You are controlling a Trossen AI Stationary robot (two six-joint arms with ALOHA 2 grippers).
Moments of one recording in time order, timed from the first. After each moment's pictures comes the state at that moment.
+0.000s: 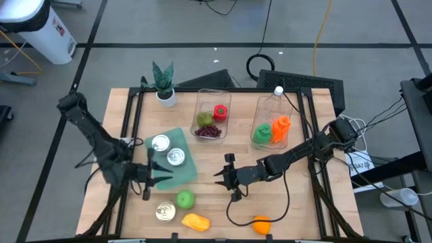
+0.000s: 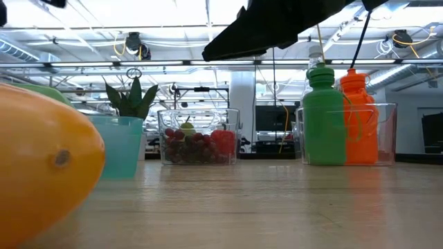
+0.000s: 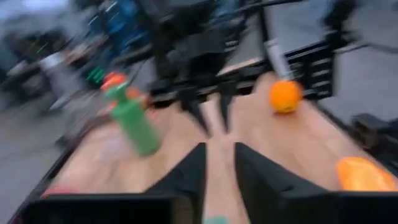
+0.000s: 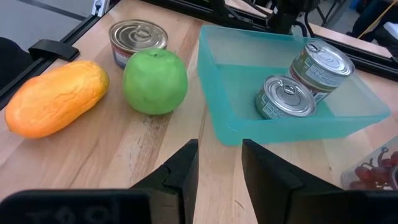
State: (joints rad) left arm -0.87 0.91 0.49 0.19 -0.80 0.10; right arm 0.38 1.74 1.04 0.22 0.28 -0.07
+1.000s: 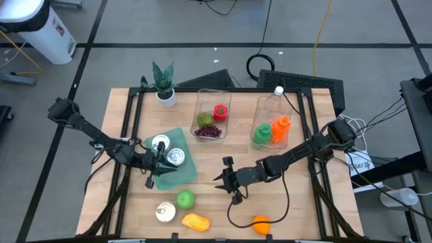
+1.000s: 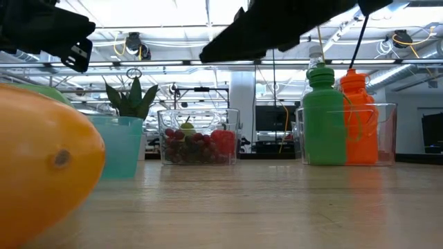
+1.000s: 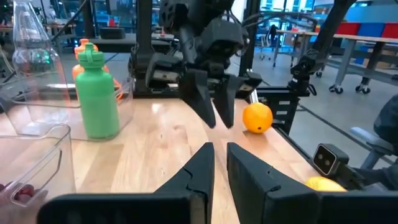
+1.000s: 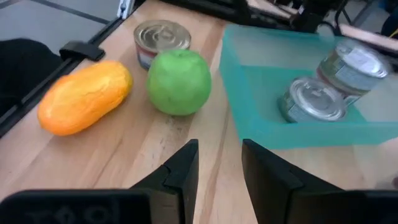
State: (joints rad) left arm -0.56 0.82 0.13 0.67 -0.34 -0.08; right arm 0.38 1.76 1.04 0.25 0.20 -0.07
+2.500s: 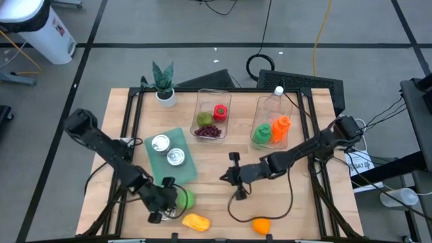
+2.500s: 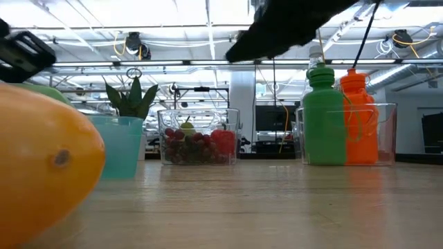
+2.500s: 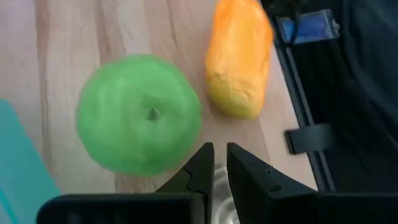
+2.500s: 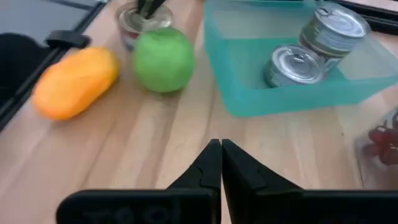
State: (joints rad) left arm -0.75 1.44 0.78 -0.22 -0.08 -0.58; right arm 0.38 1.67 1.03 0.07 0.23 0.04
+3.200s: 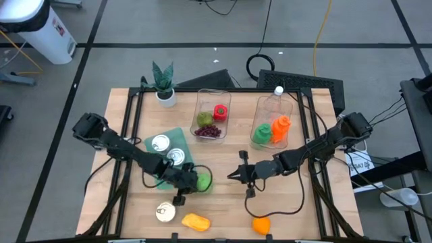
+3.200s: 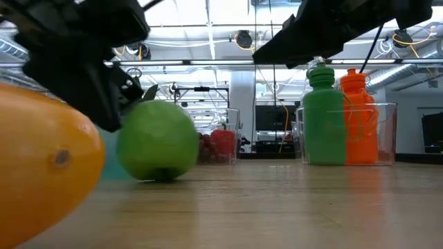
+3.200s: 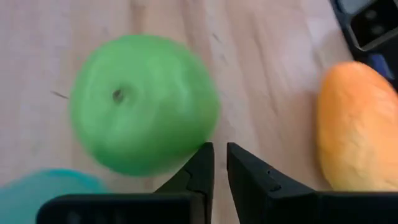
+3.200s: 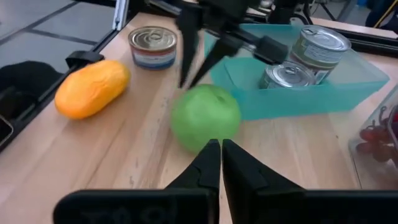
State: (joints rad) left arm -0.43 1.58 0.78 -0.02 0.03 -0.33; right arm 0.39 1.54 0.75 0.38 0.24 0.02
